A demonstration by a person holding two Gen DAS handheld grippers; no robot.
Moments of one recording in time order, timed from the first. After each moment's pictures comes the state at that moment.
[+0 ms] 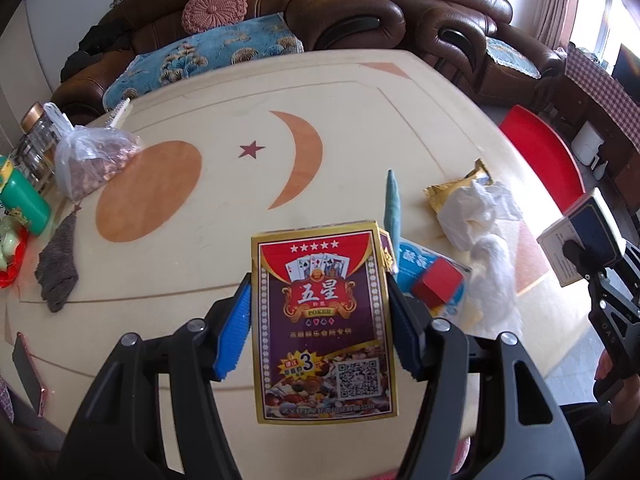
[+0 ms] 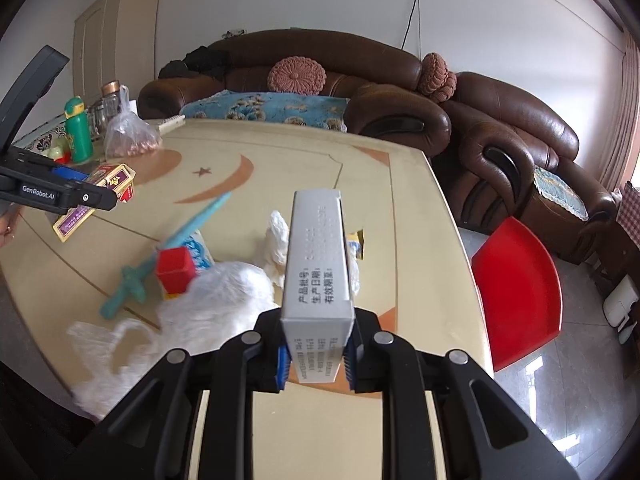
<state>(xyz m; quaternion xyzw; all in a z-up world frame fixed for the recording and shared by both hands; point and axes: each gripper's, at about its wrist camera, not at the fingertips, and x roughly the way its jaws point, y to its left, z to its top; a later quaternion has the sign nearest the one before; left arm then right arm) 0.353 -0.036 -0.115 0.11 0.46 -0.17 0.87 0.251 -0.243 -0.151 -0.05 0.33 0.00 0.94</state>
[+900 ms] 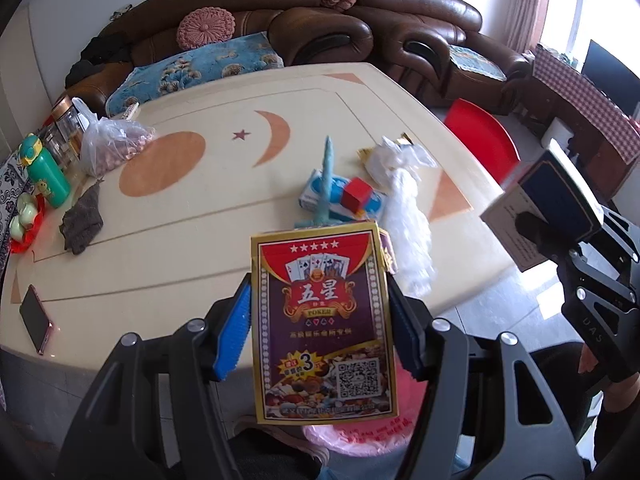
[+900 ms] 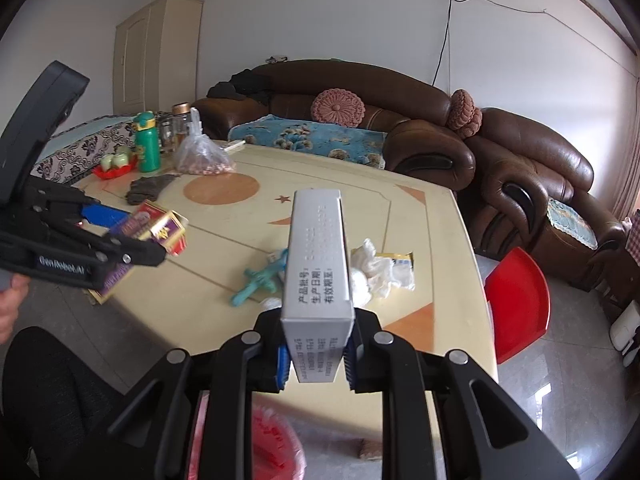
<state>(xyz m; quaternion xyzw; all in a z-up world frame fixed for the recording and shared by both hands) 0.199 -0.005 -0.075 0.10 0.43 -0.21 0.87 0.120 -0.164 -0.077 -0.07 0.30 0.06 0.95</state>
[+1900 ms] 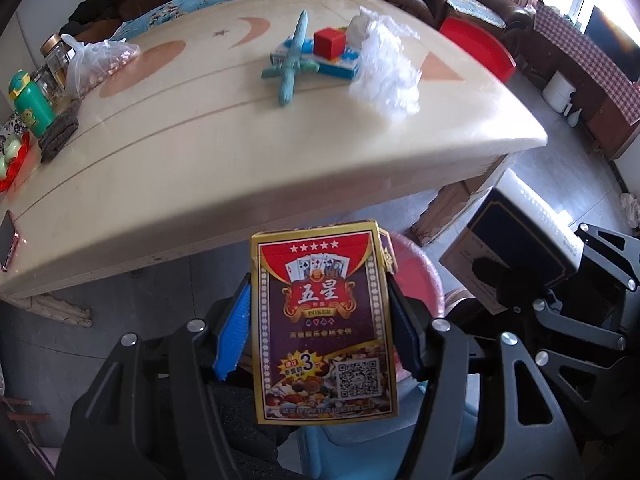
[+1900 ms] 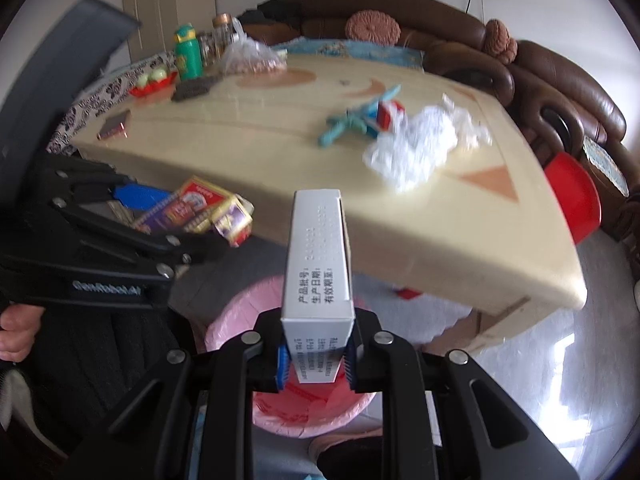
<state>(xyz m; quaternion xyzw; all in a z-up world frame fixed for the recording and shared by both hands) 0.115 0.001 -0.193 0.13 0.51 -0.19 0.83 0.054 -0.109 -0.194 -0.05 0.44 0.09 0.89</state>
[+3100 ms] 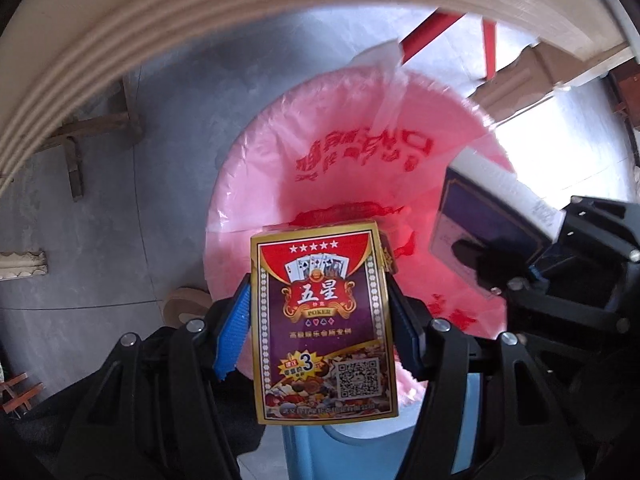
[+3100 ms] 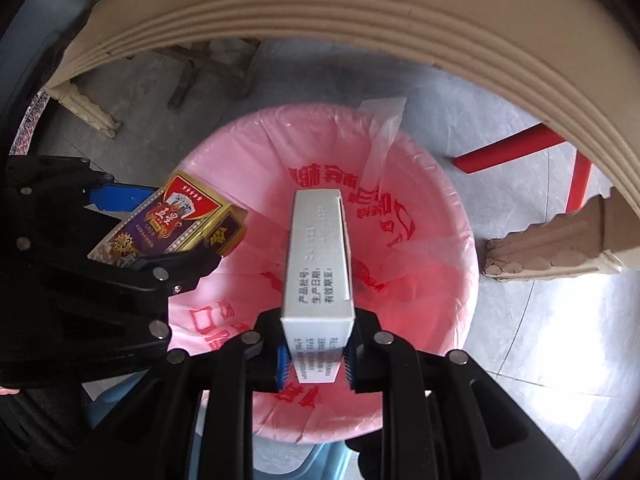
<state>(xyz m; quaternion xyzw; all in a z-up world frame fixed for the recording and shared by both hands) 0.162 -0.016 -0.400 0.14 0.68 -0.18 0.70 0.131 -0.111 -0.405 -0.01 0.64 0.12 0.75</state>
